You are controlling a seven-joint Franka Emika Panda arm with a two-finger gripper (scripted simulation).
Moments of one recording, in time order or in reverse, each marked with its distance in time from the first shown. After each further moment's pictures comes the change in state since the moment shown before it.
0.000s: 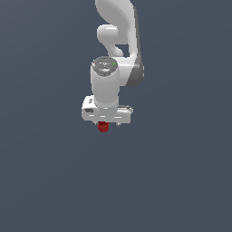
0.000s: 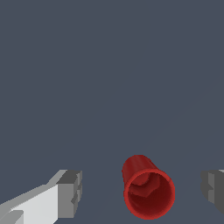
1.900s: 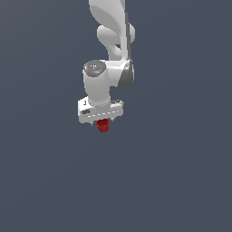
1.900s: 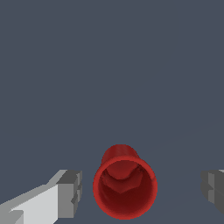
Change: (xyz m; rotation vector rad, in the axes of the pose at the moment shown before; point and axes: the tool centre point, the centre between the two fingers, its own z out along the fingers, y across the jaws) arm -0.032 0.028 0.030 0.024 0.020 -0.302
